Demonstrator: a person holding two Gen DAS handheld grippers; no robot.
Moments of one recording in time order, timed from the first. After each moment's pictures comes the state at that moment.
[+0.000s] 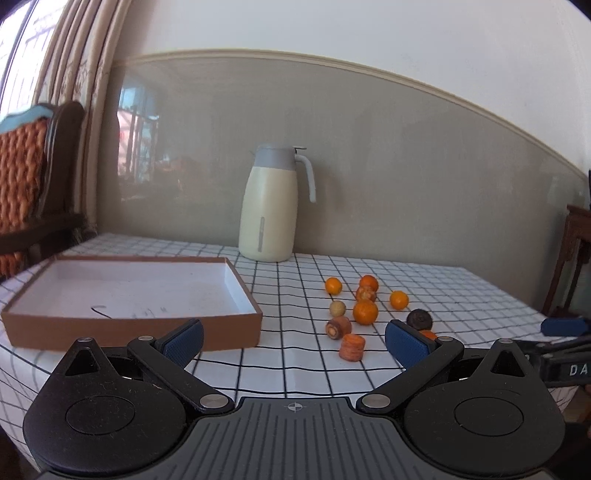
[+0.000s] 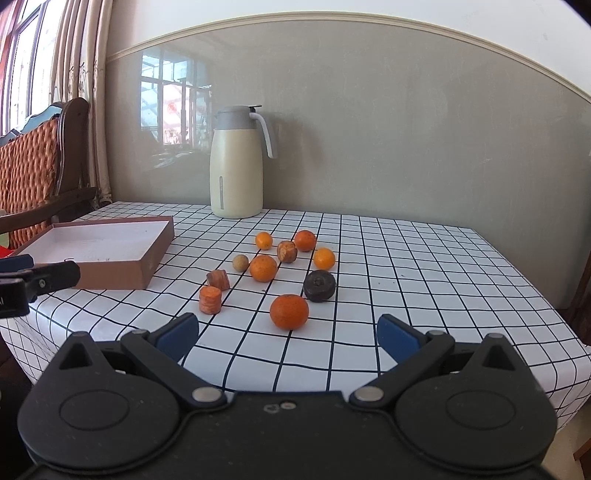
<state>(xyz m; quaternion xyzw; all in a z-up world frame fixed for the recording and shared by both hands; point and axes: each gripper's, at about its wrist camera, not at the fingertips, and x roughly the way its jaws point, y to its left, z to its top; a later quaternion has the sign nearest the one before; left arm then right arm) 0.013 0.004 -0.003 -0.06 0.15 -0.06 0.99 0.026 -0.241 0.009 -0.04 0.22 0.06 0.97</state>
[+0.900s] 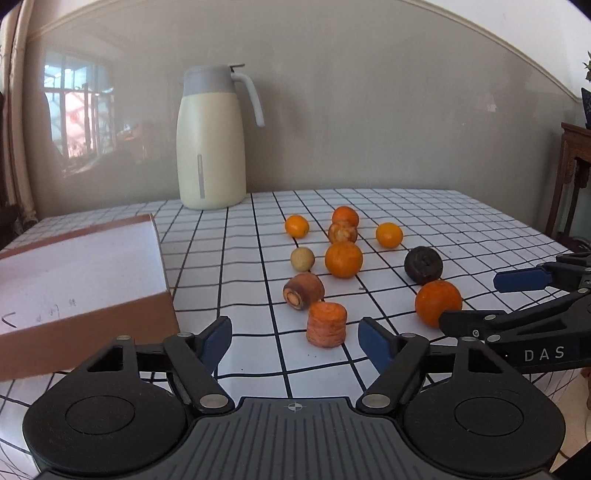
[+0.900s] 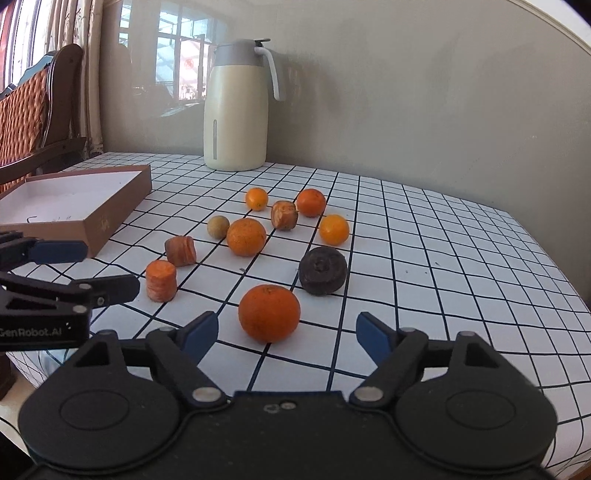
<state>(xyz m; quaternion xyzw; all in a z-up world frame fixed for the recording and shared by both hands) 0.125 -0.066 -0.047 0.02 0.25 -0.09 0.96 0.122 -0.248 -0.038 -0.08 0.28 0.09 0.95</state>
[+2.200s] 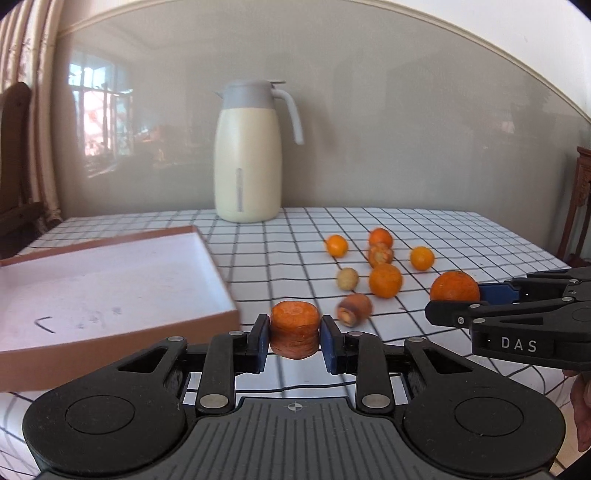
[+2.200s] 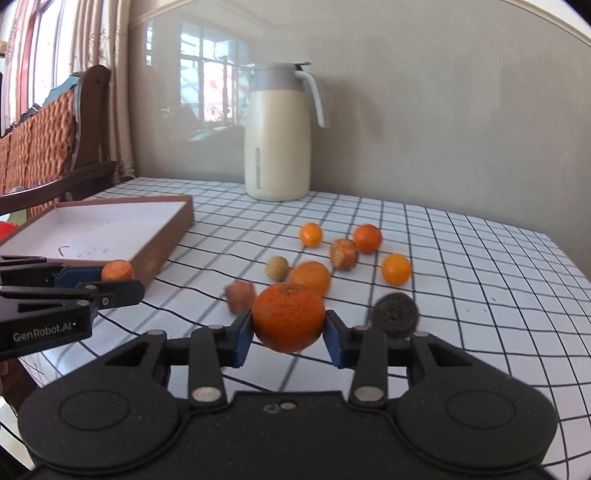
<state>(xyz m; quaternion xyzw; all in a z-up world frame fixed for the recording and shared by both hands) 0.114 -0.017 -0.027 0.01 0.22 -0.06 0.97 0.136 -0.203 -0.025 -0.06 0.25 0.15 0.96</state>
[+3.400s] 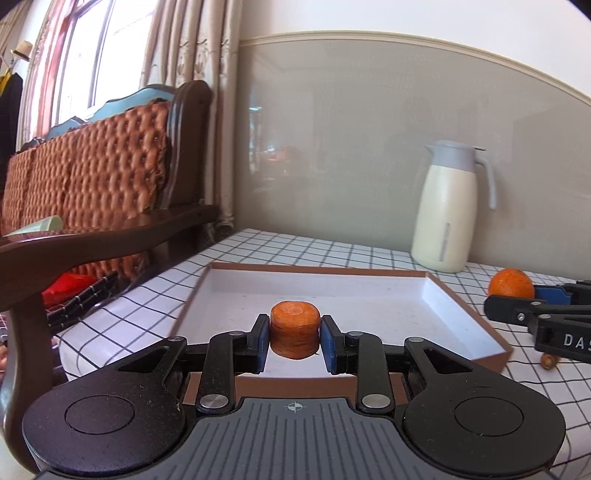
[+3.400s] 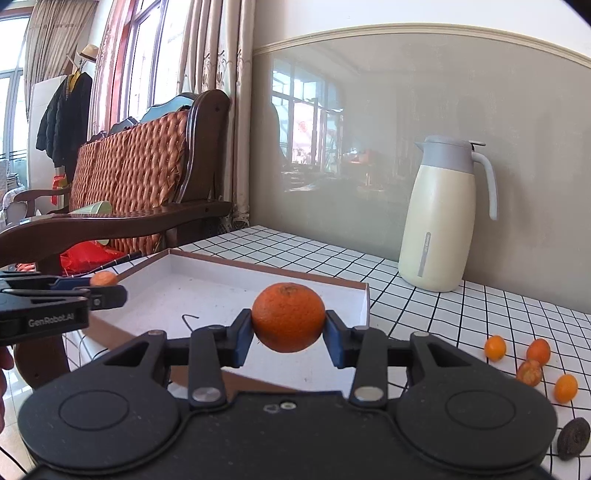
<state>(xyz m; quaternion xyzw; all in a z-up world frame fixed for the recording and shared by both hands) 0.085 0.172 -0.011 -0.04 0.17 0.14 0.97 0.150 -0.037 0.006 -0.08 0.17 0.28 0.94</state>
